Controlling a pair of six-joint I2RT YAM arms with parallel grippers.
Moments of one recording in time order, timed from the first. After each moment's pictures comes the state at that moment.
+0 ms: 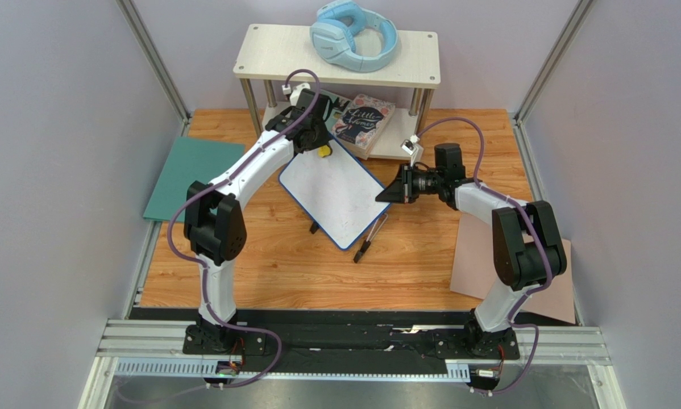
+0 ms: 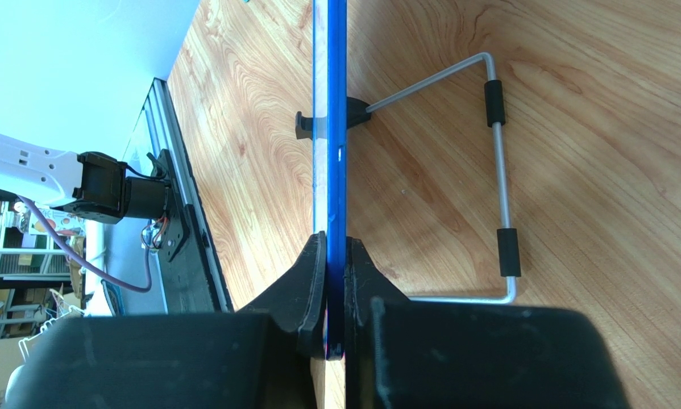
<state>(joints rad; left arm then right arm) -0.49 1.99 1.86 -0.59 -0.30 -0.69 0.21 1.73 1.00 0.06 -0.99 0.25</state>
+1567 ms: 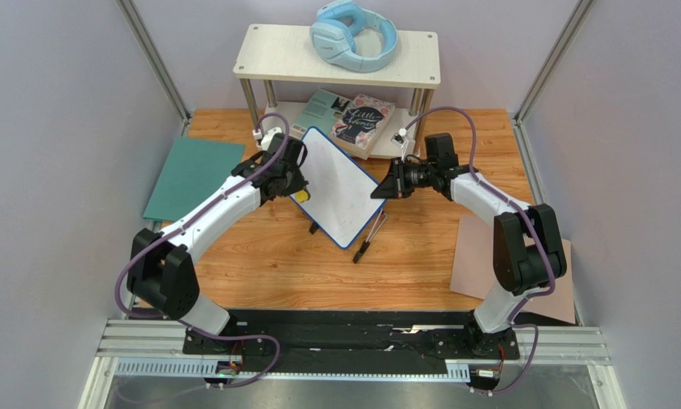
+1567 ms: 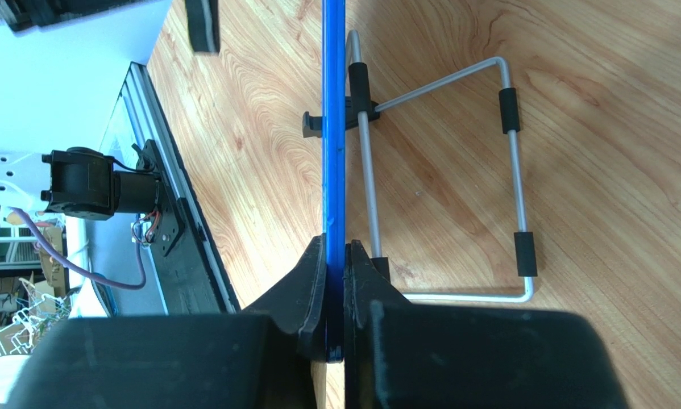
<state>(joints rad) -0.51 1.53 1.27 -0.58 -0.29 -0.78 0.27 1.70 1.13 -0.17 -0.90 0.18</state>
